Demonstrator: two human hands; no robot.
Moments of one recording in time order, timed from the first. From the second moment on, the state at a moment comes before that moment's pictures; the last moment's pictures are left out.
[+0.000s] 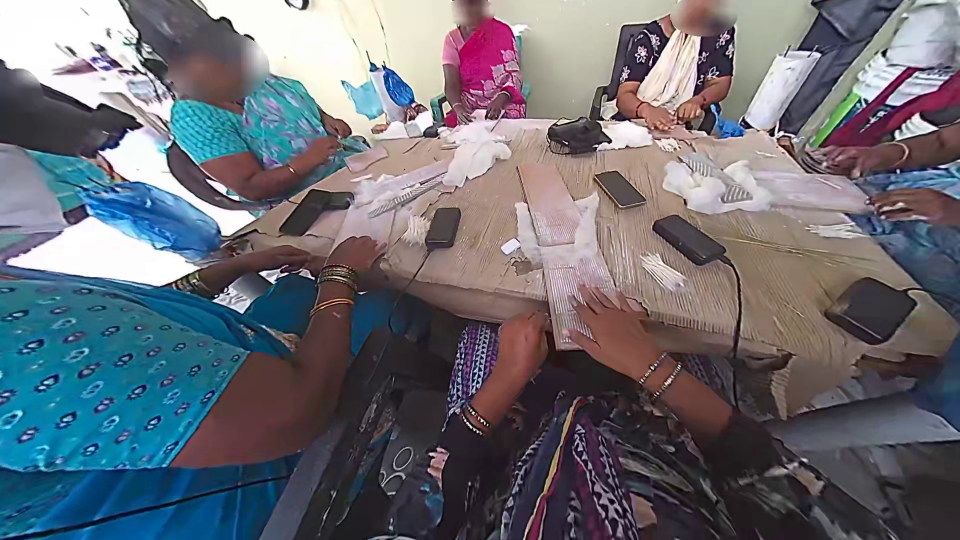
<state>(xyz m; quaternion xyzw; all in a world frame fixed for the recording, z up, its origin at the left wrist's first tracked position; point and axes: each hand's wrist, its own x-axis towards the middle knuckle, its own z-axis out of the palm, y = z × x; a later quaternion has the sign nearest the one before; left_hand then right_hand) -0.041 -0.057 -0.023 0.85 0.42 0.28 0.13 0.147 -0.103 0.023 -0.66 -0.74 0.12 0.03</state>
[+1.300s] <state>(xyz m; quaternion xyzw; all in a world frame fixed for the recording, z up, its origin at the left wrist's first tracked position) -0.037 -0.046 -0.030 0.89 0.33 0.28 0.12 0.196 -0.103 0.002 -0.58 -0.77 -0.08 0.23</state>
